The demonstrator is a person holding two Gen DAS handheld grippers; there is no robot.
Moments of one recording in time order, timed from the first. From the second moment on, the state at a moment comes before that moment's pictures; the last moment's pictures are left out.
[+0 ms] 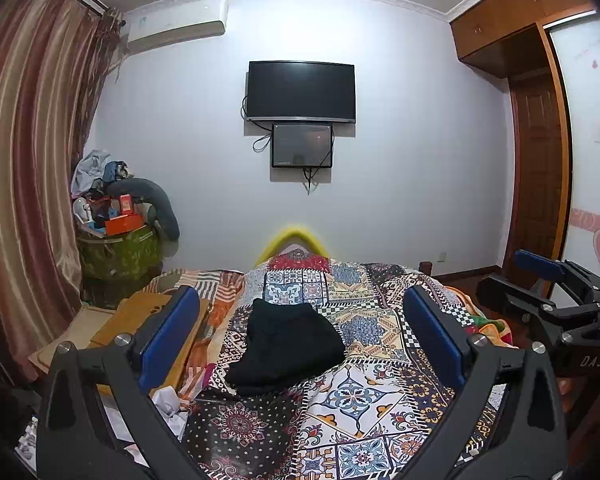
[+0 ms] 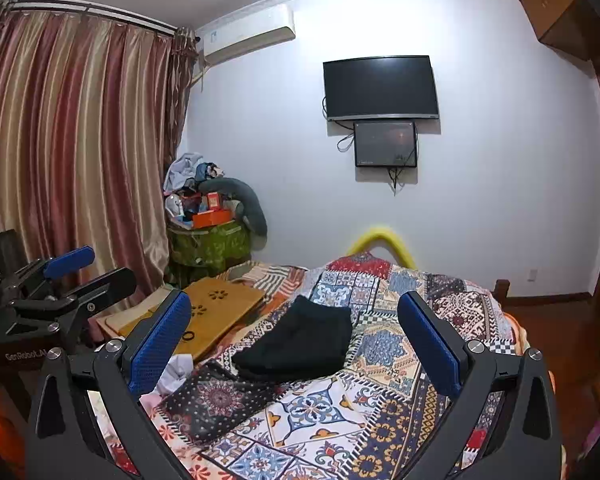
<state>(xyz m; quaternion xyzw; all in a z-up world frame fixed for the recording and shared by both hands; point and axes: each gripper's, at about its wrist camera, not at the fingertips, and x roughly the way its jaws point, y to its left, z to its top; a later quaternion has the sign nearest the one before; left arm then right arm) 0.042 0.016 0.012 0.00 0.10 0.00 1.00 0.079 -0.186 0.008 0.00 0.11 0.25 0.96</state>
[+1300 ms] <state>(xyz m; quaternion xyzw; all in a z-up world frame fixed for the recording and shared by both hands) 0.054 0.014 0.006 -0.02 0.12 -0.01 0.99 0.081 -0.195 0.008 0.01 0.13 0.24 0.96</state>
